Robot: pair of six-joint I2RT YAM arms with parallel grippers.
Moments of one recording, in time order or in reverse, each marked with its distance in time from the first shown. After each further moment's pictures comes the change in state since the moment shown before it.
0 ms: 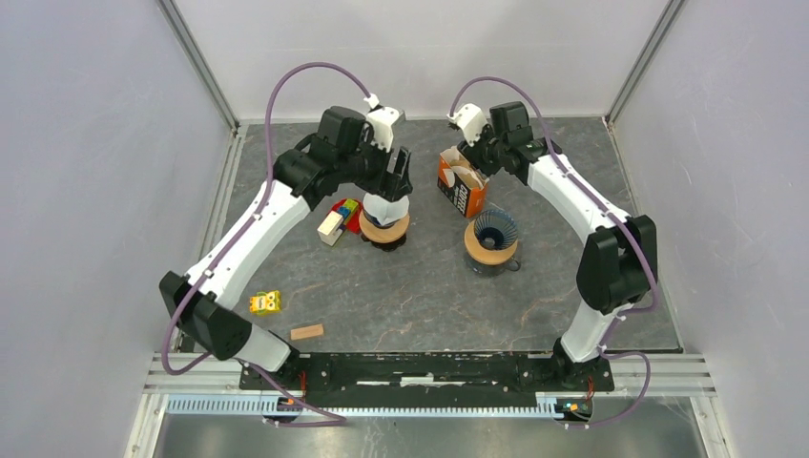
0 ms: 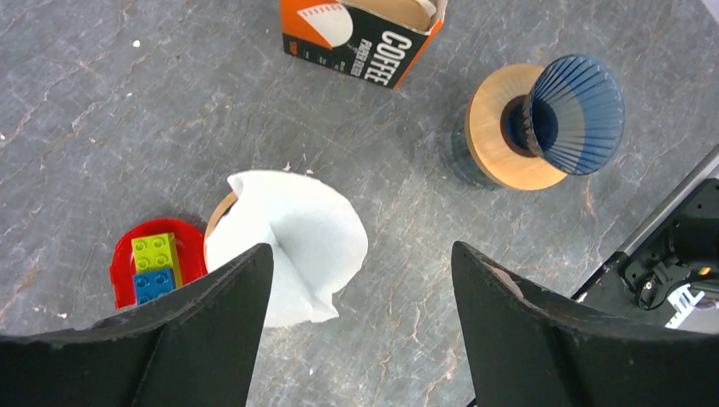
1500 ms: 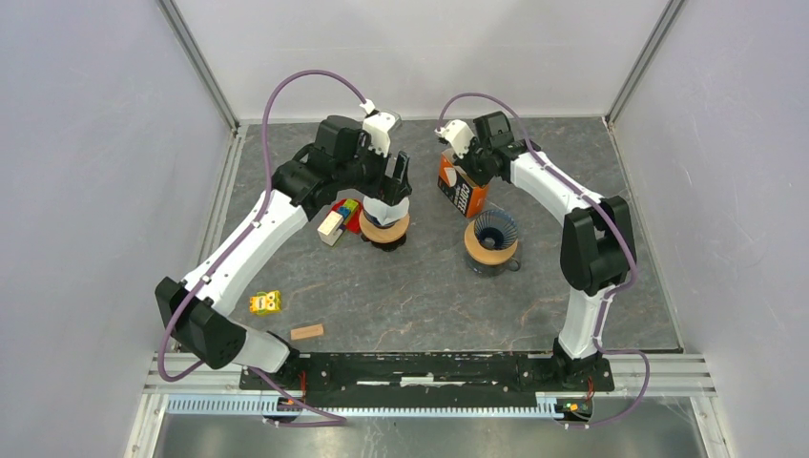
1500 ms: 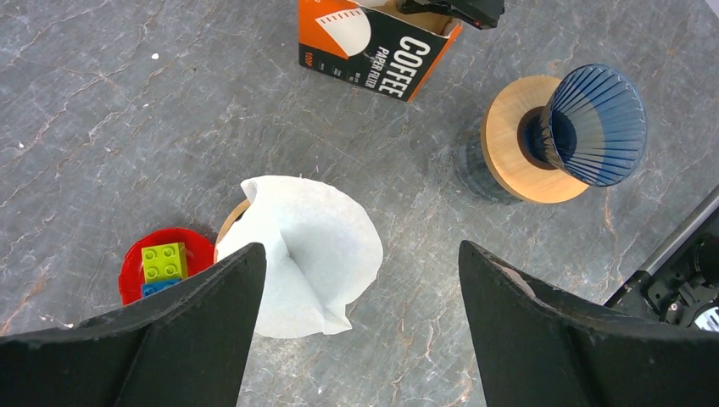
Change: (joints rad) left arm 0.005 -0.077 -0.155 0.137 -0.026 0.003; right arm 0.021 0.168 0.047 -0.047 0.025 -0.022
